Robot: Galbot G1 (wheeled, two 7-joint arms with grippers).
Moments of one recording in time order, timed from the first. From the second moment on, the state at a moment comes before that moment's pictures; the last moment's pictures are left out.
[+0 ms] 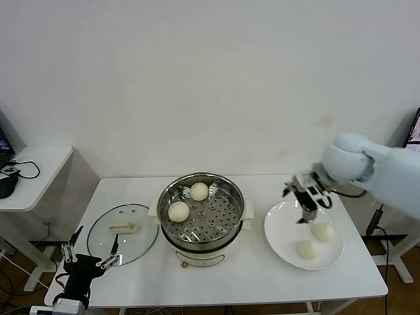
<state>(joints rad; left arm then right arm) 1.81 -1.28 -0.75 -2.30 0.12 0.15 -0.03 0.53 0.48 -1.24 1.73 0.09 -0.32 -1.11</state>
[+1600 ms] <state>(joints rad) 1.82 -1.30 -0.81 -2.29 0.12 0.15 -0.03 -0.22 0.58 -0.71 1.43 -0.23 -0.27 -1.06</state>
